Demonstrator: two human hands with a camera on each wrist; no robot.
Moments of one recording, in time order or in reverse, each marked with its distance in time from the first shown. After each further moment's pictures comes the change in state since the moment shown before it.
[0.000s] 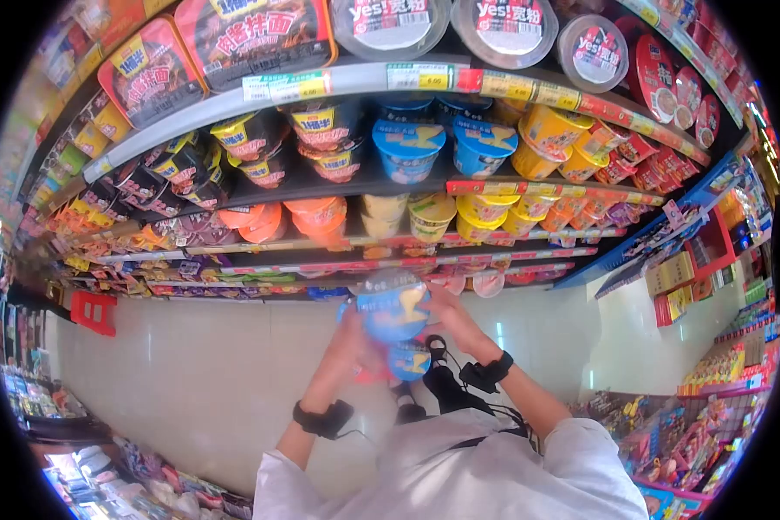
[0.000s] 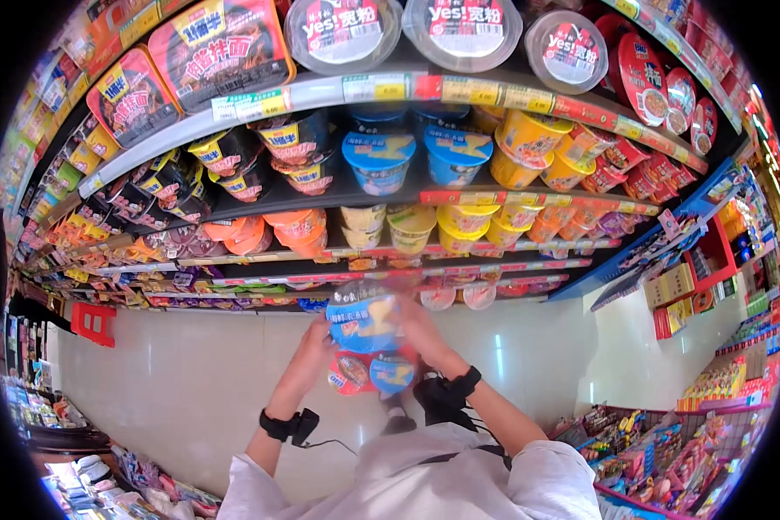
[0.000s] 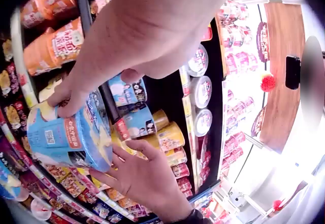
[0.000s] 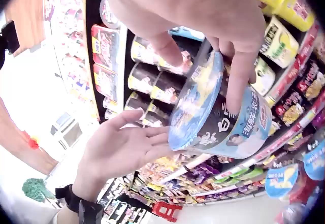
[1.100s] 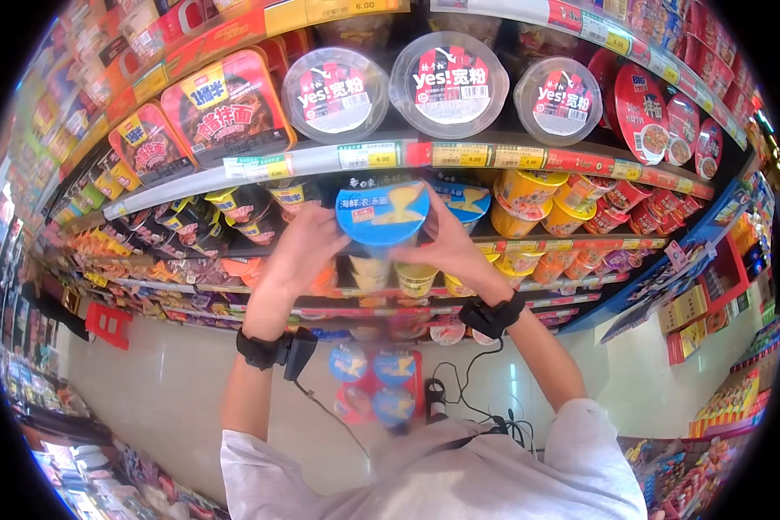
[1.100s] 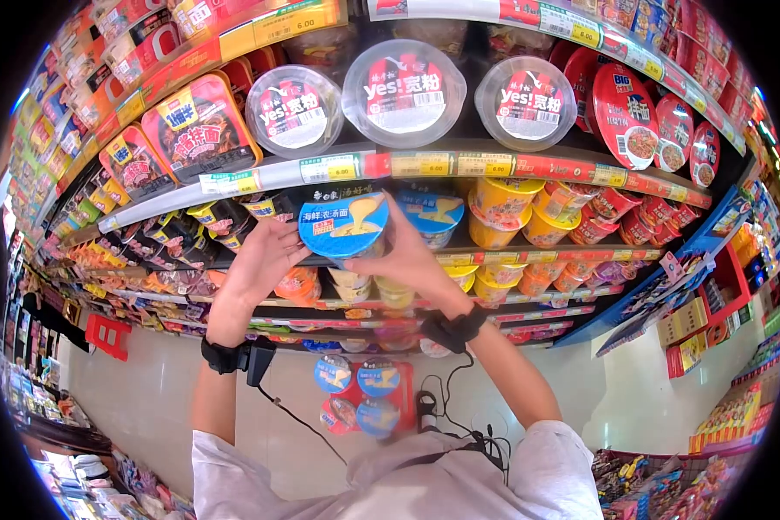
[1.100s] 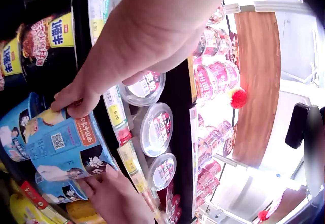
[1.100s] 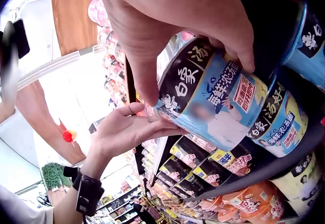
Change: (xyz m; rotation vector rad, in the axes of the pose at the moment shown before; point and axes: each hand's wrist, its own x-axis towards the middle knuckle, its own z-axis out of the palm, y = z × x) left_hand 0.083 0.253 0.086 -0.228 -0.195 0.306; right_hand 0.048 -0.223 -0.070 -0.052 -0.143 -0.672
